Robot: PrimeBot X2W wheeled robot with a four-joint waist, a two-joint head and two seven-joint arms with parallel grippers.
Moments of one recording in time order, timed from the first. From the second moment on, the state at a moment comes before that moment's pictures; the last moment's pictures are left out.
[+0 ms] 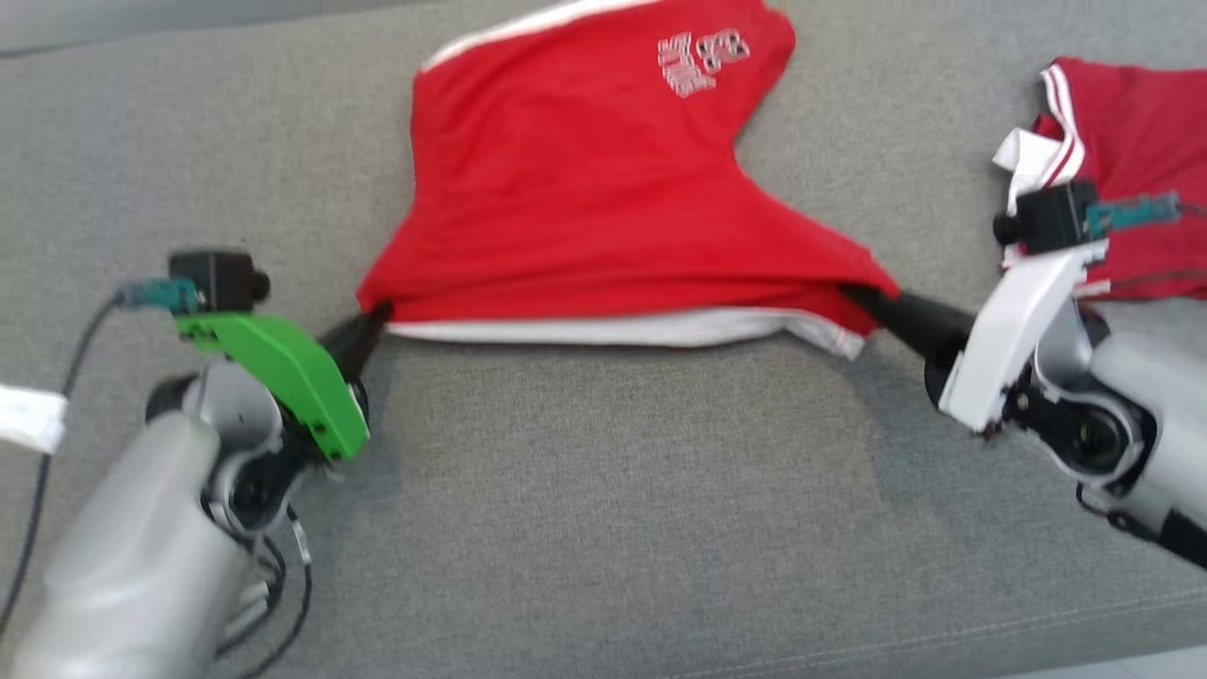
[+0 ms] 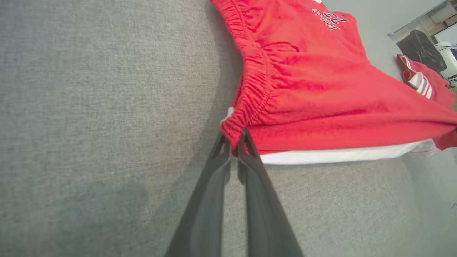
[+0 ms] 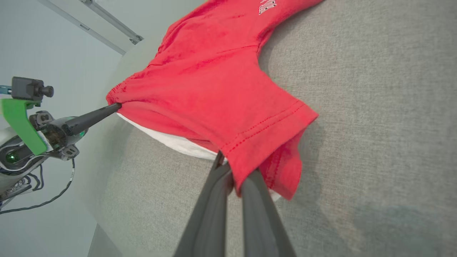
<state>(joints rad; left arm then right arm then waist) -0.66 0.40 -0.61 0.55 -1.07 -0.13 0.24 -0.92 -0.75 1.19 0.26 1.56 0.13 0.02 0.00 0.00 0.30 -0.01</state>
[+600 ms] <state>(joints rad) -0.10 0.52 -0.60 0.02 -1.09 0.10 0.10 -0.52 -0.92 1.21 0.06 1.61 0.13 -0.21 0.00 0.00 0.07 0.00</state>
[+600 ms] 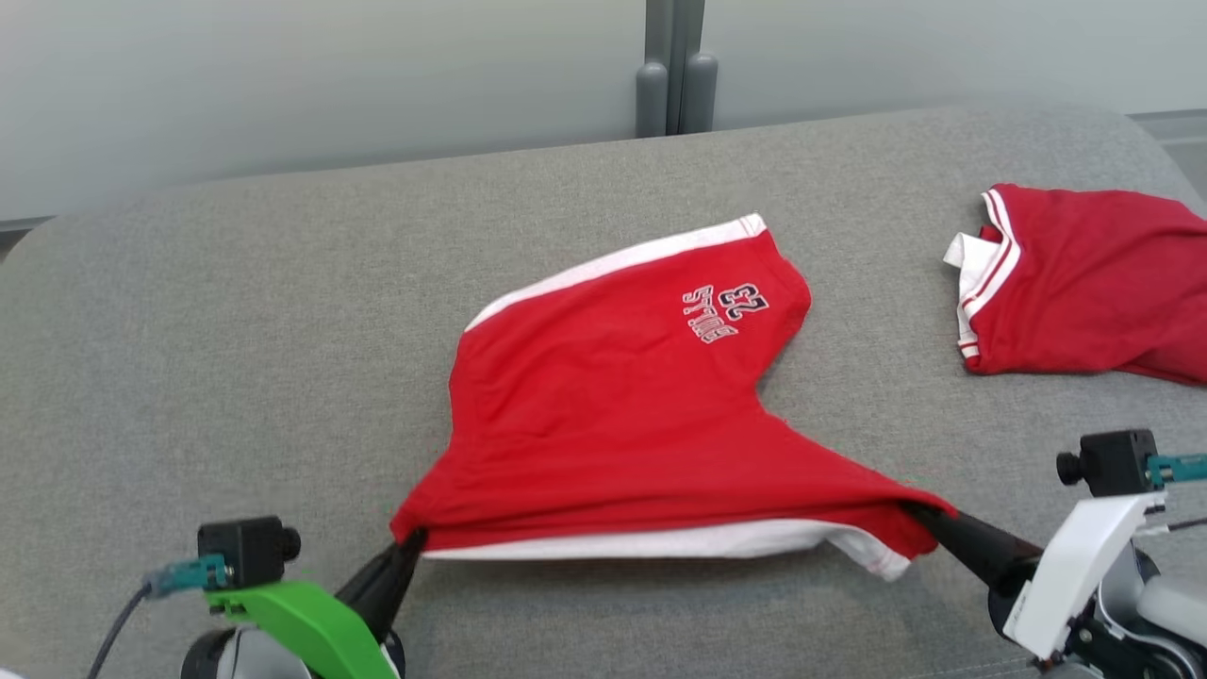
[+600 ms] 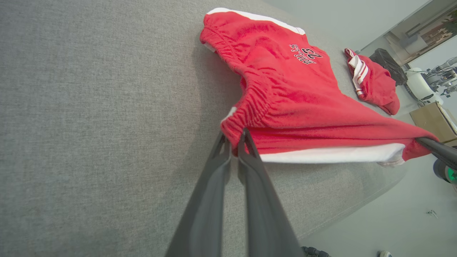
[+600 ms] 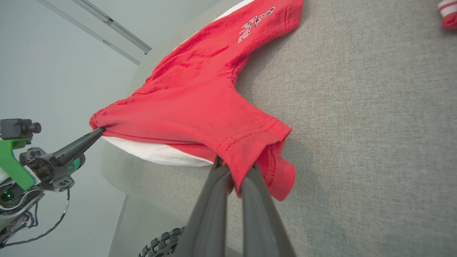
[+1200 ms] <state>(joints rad) -0.12 0.55 -0.61 -0.08 -1.08 0.16 0.17 -0.57 -0.93 1.20 0.03 1.58 0.13 -0.16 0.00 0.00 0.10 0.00</state>
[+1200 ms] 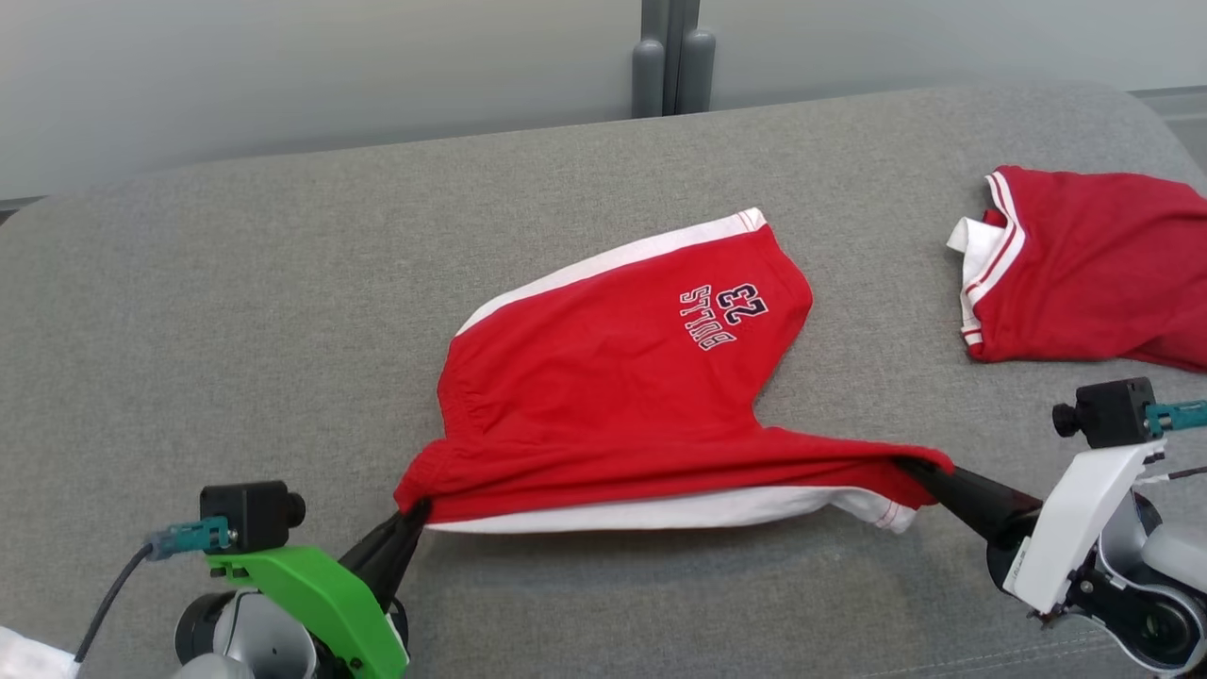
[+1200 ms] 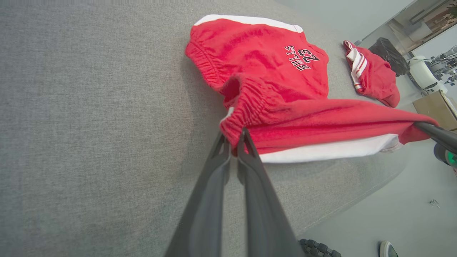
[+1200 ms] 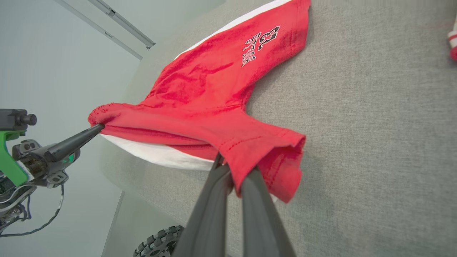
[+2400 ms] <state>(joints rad) -0.58 0.33 -0.59 0.12 -1.05 0.10 0.15 -1.14 -0.80 1.08 0.35 1.53 0.13 0.16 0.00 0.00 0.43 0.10</state>
